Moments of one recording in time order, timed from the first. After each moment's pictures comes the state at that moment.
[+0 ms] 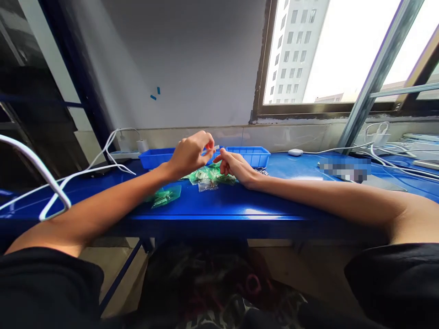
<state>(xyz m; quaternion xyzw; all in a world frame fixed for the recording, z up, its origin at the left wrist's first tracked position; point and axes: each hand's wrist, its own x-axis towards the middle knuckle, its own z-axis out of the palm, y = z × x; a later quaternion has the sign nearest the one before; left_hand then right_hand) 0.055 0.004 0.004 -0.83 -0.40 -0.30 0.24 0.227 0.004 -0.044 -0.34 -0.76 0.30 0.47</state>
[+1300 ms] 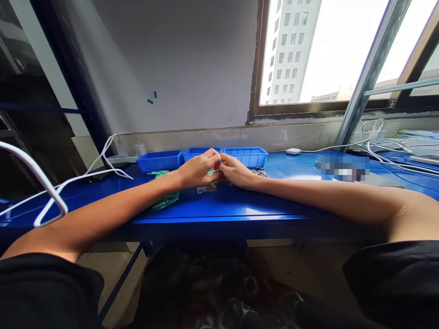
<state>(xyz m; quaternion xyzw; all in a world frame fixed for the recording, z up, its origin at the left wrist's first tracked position) 0.063 0.009 -0.016 -0.93 -0.29 -0.19 0.14 0.226 0.008 -0.047 -0.34 -0.79 0.28 0.44</state>
